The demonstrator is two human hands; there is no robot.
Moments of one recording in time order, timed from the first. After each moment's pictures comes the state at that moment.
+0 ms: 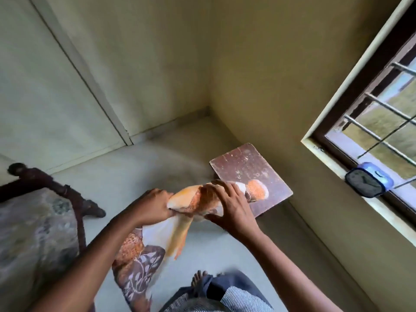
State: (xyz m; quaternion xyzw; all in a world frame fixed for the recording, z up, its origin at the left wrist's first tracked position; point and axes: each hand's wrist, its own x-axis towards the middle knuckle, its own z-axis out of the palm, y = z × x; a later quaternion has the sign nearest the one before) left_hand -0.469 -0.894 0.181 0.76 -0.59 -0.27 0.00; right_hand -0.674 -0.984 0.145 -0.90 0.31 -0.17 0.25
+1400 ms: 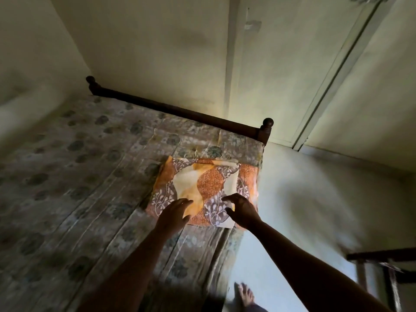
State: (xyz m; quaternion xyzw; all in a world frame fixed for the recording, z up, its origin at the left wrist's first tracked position) left_hand -0.335 -0.312 0.075 0.96 -0.21 -0.10 0.17; right_hand -0.352 -0.552 0.084 -0.94 -0.03 0.11 0.32
